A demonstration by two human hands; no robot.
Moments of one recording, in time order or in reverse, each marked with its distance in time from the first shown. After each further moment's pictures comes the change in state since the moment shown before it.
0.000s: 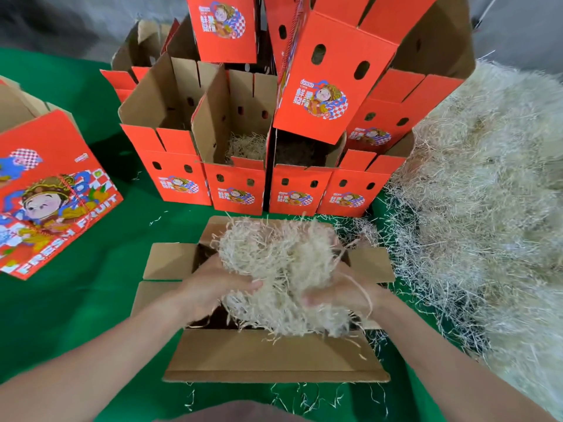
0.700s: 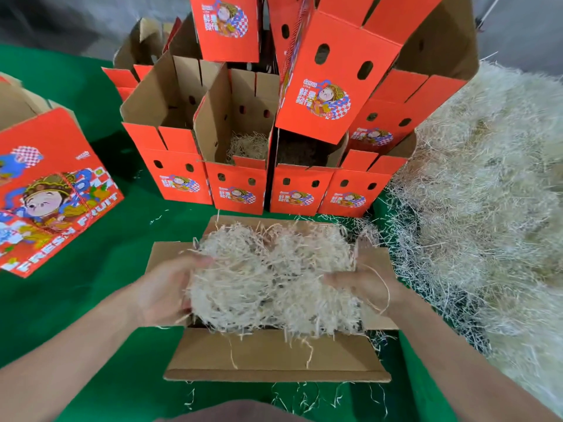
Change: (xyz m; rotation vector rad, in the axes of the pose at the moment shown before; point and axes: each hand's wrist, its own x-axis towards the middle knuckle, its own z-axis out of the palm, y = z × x) left_hand -0.027 0.011 -0.052 -0.159 -0.108 -0.178; right_hand -0.007 0.016 -0.024 0.253 0.123 -0.039
